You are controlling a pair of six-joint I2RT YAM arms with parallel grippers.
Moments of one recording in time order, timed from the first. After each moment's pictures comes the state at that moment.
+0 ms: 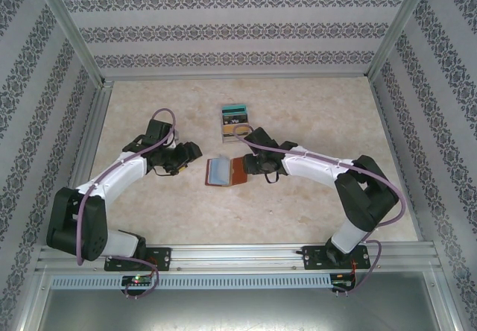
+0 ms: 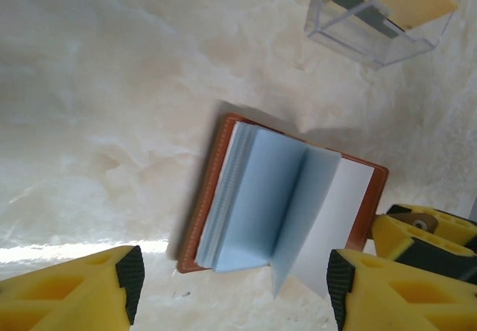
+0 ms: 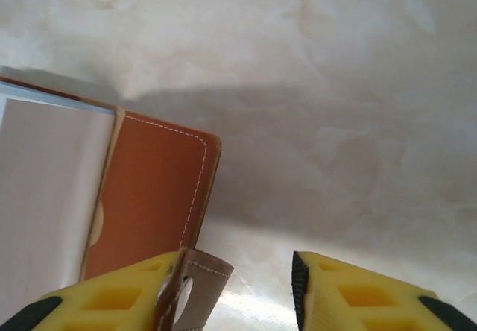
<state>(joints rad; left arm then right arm) -0.24 1.38 0.84 -0.46 0.42 -0.78 0.70 1.66 1.01 -0.44 0.04 0.54</state>
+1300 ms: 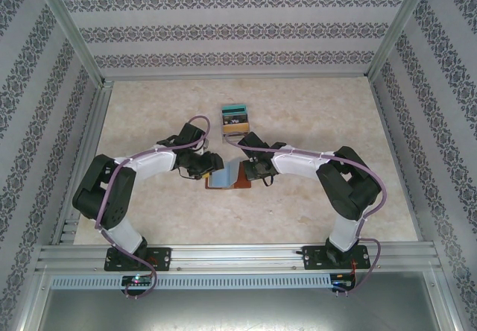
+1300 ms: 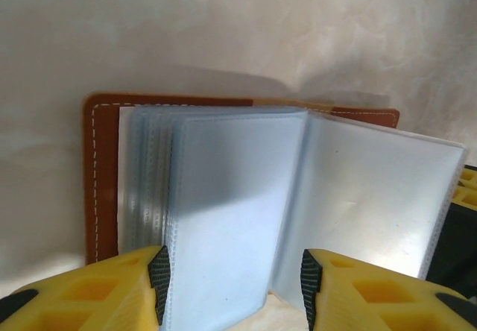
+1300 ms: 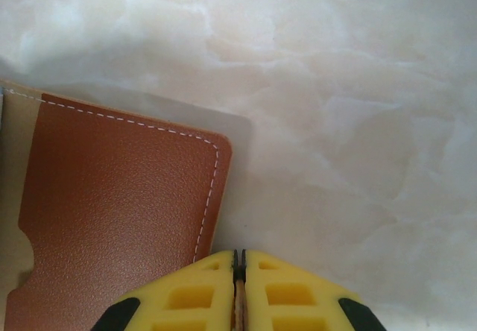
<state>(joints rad) -0.43 1.67 0.92 -0.37 0.43 -0.77 0.71 1.80 1.04 -0.46 0.07 0.50</state>
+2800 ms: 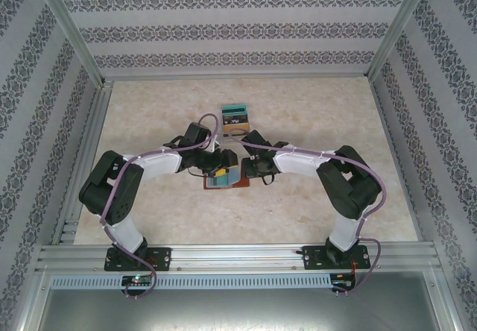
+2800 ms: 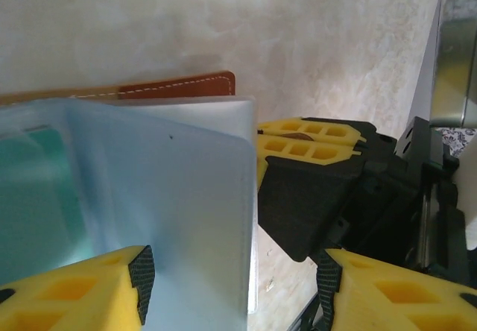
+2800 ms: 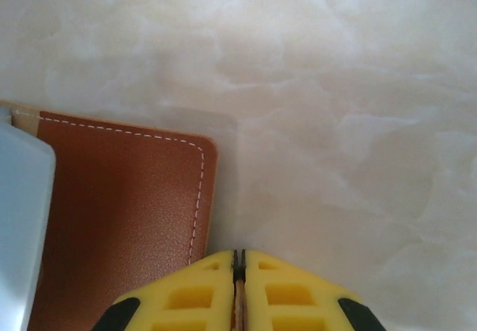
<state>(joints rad) -0.47 1.72 0.92 -0.10 0.66 -0.83 0.68 1.80 1.02 -0.39 -0.01 0.55</state>
